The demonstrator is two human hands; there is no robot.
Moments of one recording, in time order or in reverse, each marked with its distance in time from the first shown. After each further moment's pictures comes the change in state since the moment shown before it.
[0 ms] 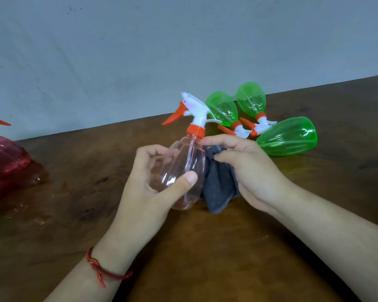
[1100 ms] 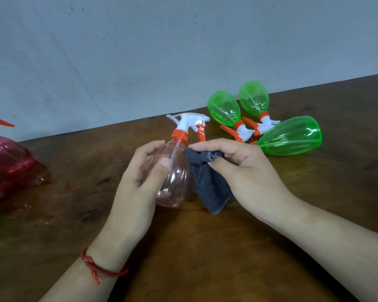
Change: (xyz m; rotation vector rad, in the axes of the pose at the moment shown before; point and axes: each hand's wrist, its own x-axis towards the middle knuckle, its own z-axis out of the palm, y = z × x) left_hand 0.005 0.000 -0.009 -0.051 0.038 -0.099; right_hand -0.025 -0.014 0.013 -0.288 -0.018 -0.177
